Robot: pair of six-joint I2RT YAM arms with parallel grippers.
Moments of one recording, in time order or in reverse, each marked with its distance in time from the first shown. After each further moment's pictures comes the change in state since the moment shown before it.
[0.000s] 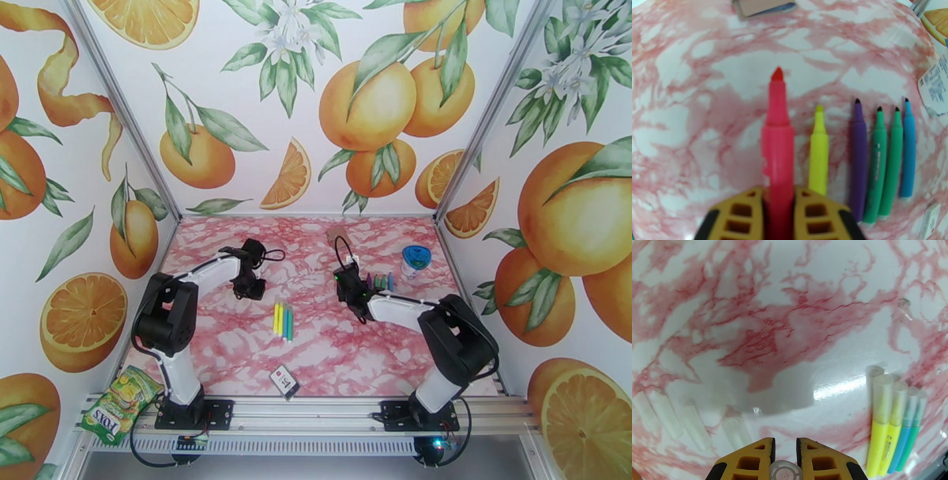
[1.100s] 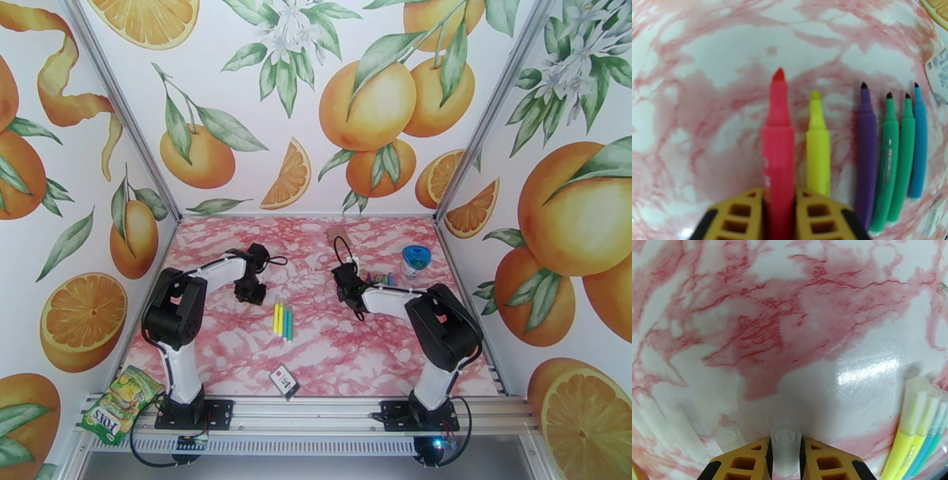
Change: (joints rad) left arm -0.016 0.058 0.006 -0.020 -0.045 0.005; right arm -0.025 0.098 0.074 -0.099 -0.008 0.041
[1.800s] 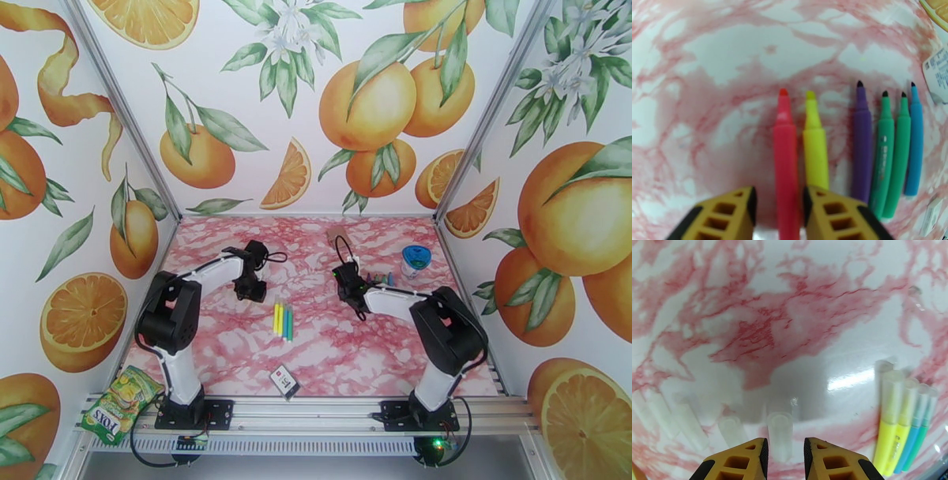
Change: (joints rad) left arm 0.000 -0.066 0.007 -0.002 0.032 0.000; right arm 0.000 -0.076 -0.019 -0.023 -0.027 -0.020
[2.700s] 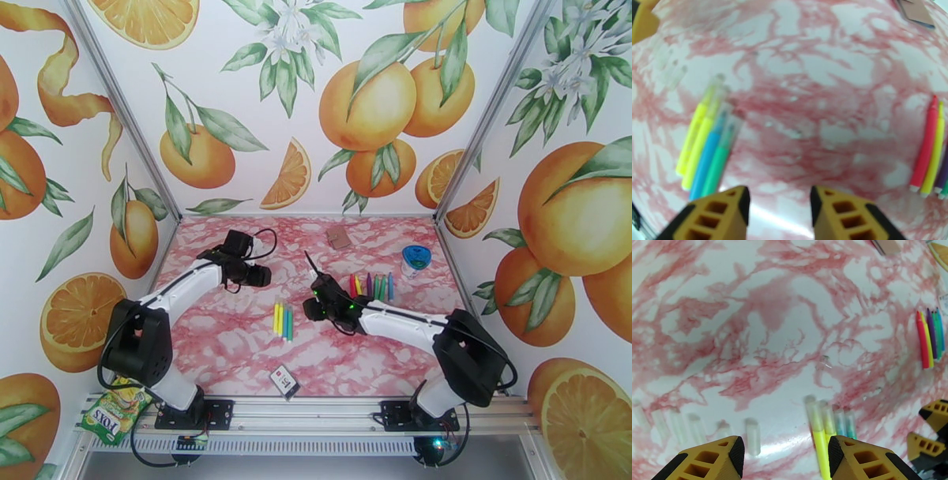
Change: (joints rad) left arm 0.070 -0.260 -0.138 0.264 0.179 -0.087; right arm 0.300 -0.130 -0.012 -0.001 -0.316 -0.037
